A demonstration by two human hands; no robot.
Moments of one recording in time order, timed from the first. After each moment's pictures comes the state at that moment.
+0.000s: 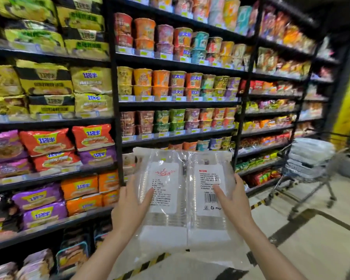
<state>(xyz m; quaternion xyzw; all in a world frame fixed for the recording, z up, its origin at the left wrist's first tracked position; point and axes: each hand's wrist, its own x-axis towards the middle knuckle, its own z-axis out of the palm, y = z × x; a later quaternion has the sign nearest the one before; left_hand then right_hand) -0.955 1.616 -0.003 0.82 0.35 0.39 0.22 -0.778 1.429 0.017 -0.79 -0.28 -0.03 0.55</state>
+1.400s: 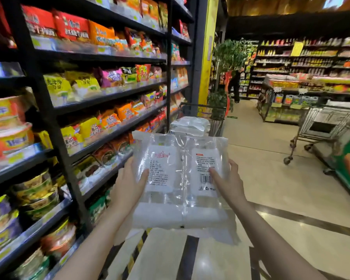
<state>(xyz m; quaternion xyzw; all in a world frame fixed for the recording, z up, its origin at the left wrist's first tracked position) 0.242 1.574 -0.026 0.90 0.07 0.24 0.35 0.252 1.319 -0.014 -0.85 0.06 -0.16 0.51</state>
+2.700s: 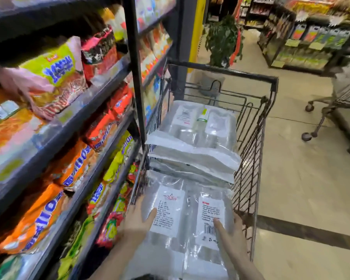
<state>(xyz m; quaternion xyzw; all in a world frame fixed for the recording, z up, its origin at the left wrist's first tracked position) 1.038 1.559 -0.273 0.93 0.11 -0.10 0.34 0.983 1.317 -0.259 -0.82 0.32 0.06 0.47</state>
